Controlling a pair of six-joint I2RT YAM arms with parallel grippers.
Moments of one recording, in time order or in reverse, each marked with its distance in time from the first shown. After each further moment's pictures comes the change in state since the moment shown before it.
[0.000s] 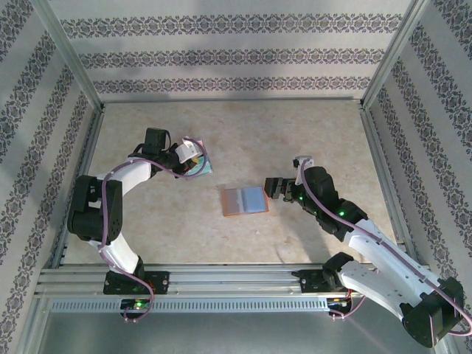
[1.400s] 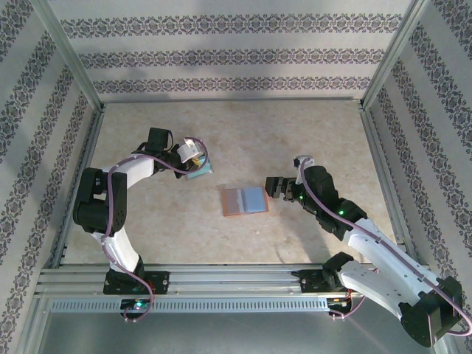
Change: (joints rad) left arm 0.001 0.080 0.047 -0.030 0.008 -0.021; right arm -0.013 0.011 0.000 0.001 0.000 0.000
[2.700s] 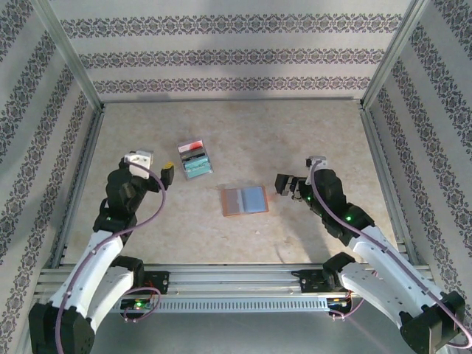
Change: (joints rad) left arm -0.016 -1.033 -0.587 0.228 -0.643 -0.753; right arm -0.061 -0.102 -0.034 -0.023 0.099 0.004
